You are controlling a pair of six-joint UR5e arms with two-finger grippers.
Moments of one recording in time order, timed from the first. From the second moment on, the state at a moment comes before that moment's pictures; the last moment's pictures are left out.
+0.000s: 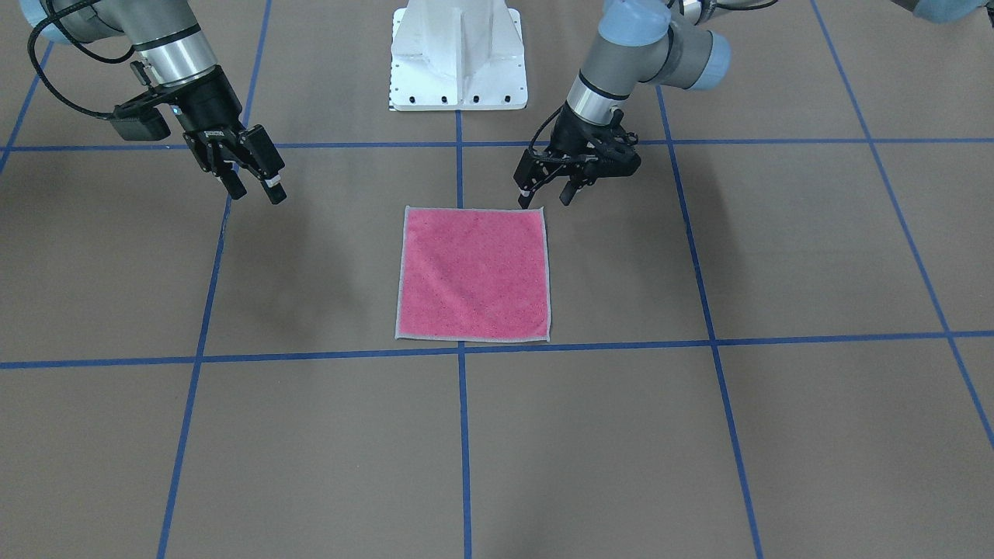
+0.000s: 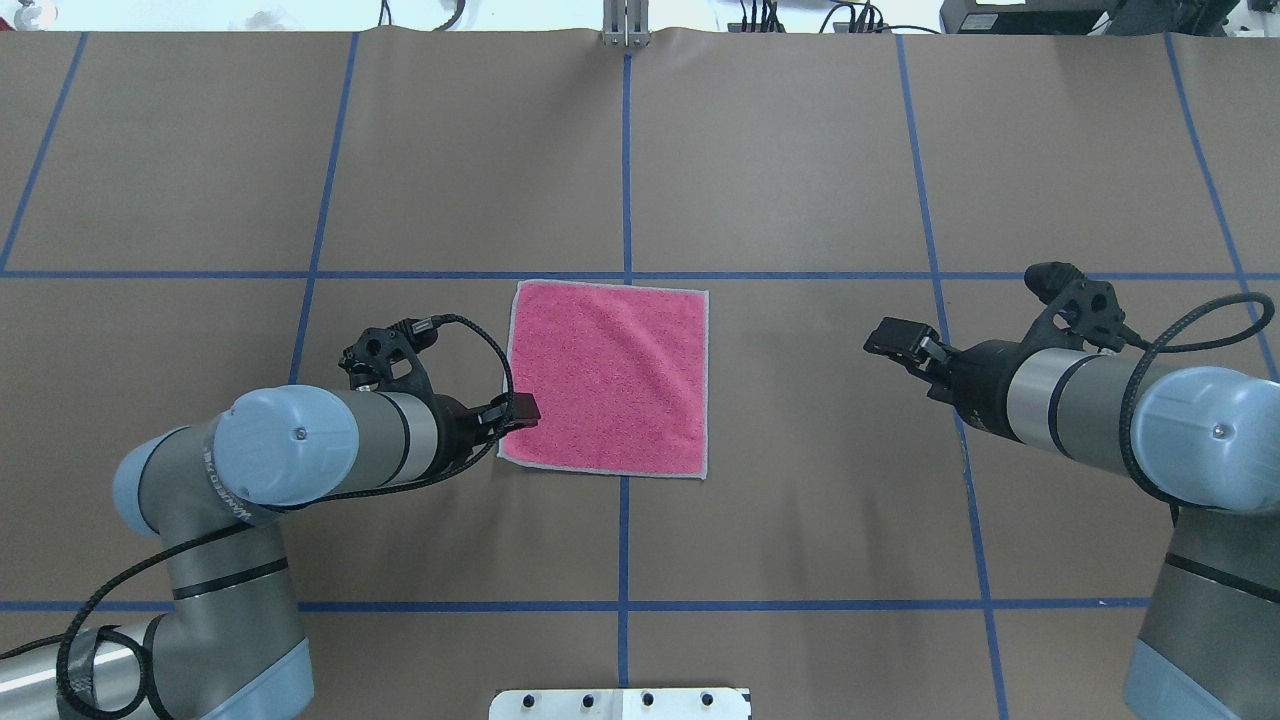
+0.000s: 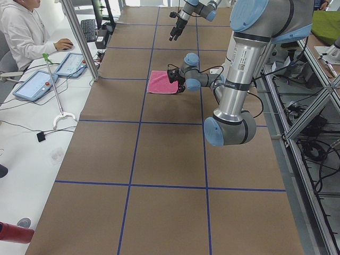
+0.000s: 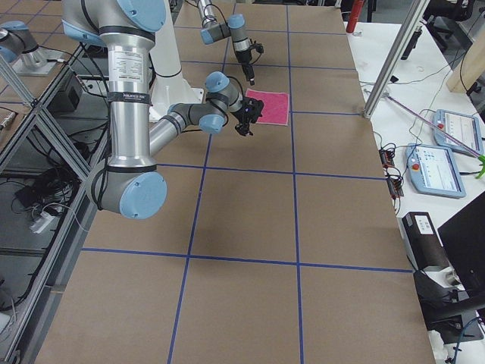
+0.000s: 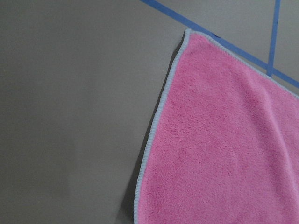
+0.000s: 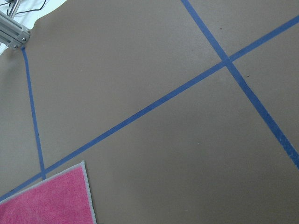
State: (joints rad) left arm -0.38 -1.94 -1.82 -2.07 -1.62 -1.71; right arm 0.49 -1.57 2.12 -1.00 1.51 1.81
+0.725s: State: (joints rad) left arm -0.37 -1.94 -1.78 -2.07 -1.61 -1.71; right arm 0.48 -1.57 2.12 -1.00 1.50 1.82
